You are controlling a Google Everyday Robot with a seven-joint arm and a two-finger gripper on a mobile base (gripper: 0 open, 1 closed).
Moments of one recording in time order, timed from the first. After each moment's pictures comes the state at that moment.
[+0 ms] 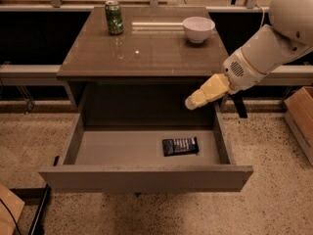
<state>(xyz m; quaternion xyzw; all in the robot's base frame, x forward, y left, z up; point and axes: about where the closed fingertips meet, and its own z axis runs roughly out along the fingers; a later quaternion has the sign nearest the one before) 0.546 -0.154 0.851 -0.29 0.92 0.20 0.16</state>
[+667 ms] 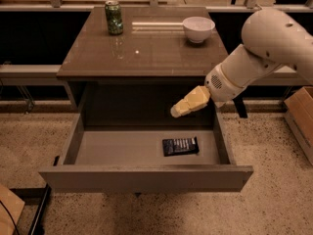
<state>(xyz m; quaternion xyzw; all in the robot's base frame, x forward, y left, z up) 0.557 -0.127 0.803 -0.25 0.94 0.21 0.13</state>
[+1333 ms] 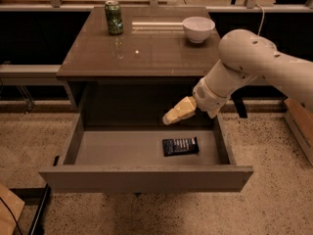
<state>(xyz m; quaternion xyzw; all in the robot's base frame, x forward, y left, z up) 0.573 -0.115 0.742 -0.21 0.96 0.19 0.08</state>
